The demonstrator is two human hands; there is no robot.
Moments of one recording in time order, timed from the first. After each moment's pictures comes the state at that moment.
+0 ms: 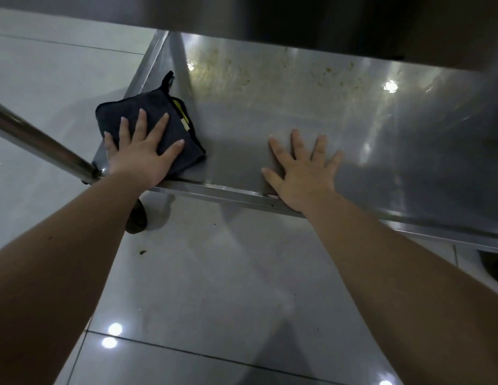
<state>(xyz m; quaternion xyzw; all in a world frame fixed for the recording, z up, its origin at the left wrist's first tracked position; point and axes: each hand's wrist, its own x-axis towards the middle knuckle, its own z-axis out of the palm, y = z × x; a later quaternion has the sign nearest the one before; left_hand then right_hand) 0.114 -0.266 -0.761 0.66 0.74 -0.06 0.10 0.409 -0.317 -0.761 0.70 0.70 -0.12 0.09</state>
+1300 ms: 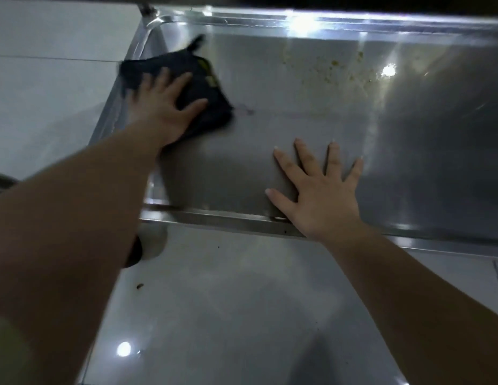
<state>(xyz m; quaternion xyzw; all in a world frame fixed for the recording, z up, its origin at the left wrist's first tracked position) 0.155 -0.140 -0.766 0.73 0.68 0.00 0.07 0.408 -0.322 -0.776 0.71 0.70 -0.08 0.04</state>
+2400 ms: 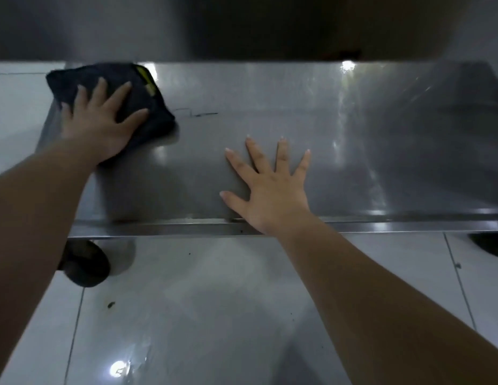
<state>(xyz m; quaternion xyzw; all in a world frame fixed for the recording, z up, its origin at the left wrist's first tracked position) 0.147 -0.138 -0.761 0.73 0.68 -0.04 0.08 0.407 -0.317 -0.771 0.70 0.71 -0.10 0.05</state>
